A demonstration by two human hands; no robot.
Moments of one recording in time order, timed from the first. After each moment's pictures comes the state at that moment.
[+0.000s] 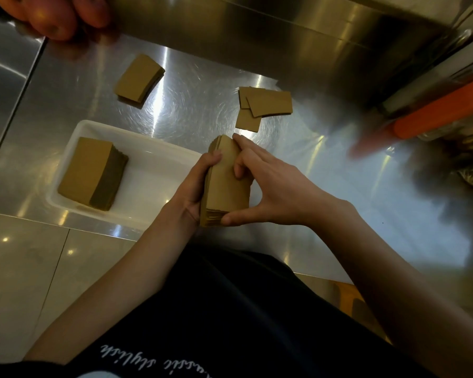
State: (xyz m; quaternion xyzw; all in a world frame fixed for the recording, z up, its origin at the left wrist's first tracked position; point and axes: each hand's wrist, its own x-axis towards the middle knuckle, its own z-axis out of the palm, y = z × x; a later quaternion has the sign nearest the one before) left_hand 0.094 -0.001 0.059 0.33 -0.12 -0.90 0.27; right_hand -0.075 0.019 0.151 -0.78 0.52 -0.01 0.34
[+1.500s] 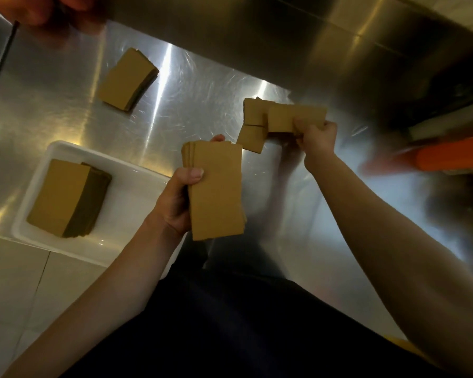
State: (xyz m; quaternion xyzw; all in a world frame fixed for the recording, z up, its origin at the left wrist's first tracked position) left_hand 0.086 -0.066 0.039 0.23 -0.11 -0.90 0.36; right_hand -0.173 -0.157 0.004 -0.16 0.81 -0.36 0.45
